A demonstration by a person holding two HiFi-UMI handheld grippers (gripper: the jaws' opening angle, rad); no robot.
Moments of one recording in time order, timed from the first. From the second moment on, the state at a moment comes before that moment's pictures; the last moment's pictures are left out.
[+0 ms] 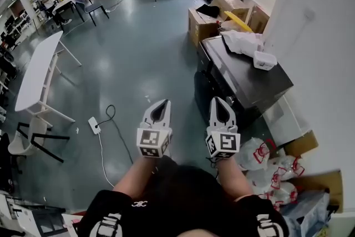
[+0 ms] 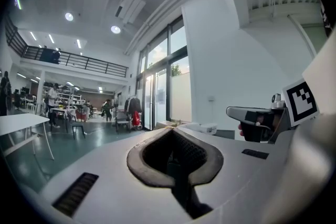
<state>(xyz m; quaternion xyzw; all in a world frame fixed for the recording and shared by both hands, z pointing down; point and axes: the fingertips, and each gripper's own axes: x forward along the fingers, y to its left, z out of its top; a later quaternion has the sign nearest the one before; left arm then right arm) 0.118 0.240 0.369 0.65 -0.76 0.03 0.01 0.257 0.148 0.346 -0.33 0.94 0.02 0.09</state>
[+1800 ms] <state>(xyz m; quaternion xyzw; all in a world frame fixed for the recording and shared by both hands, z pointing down) -0.099 -0.122 0.382 0.76 -0.65 0.03 0.01 0.057 -0.176 0.370 -0.46 0.89 0.01 0.03</state>
